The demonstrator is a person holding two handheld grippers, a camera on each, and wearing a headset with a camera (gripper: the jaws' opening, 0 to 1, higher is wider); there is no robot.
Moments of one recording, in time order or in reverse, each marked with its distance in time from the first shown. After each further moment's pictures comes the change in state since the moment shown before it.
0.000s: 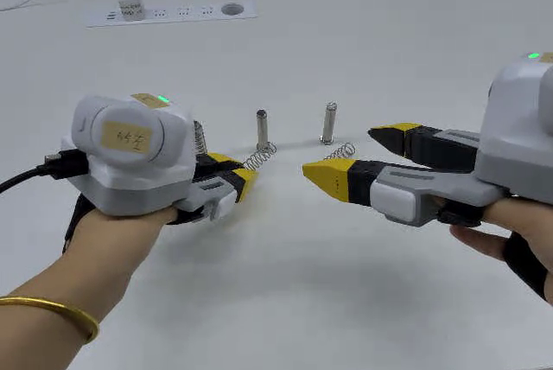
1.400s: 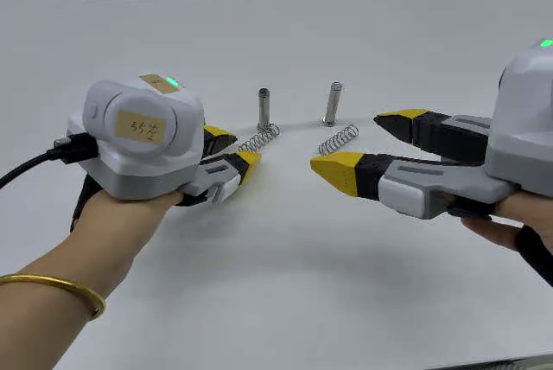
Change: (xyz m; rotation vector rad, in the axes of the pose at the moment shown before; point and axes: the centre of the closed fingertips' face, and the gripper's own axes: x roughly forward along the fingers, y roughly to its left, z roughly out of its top) left arm 0.022 0.015 -0.014 0.122 0.030 0.042; right arm -0.001 -0.002 -0.015 -0.102 0.063 -0.014
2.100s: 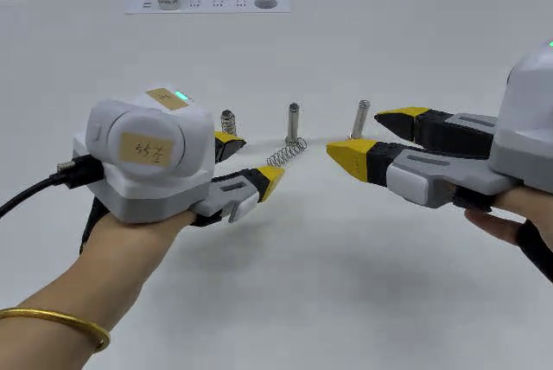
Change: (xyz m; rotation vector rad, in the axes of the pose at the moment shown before) left arm -0.028 -0.002 0.012 -0.030 -0.067 0.037; right arm 0.011 0.006 0.021 -0.029 -0.057 0.023
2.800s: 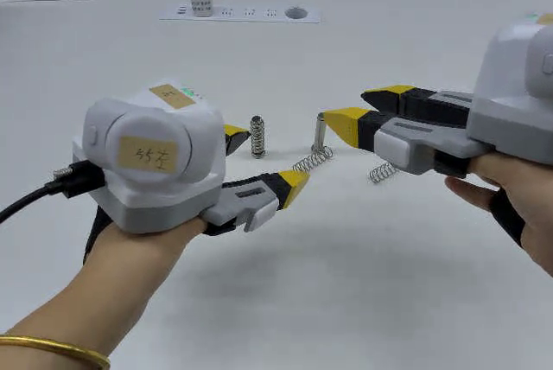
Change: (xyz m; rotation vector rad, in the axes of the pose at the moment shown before) left arm -0.032 0.004 0.015 -0.014 -0.051 0.054; right arm 0.033 0.001 0.031 -0.032 -0.056 0.020
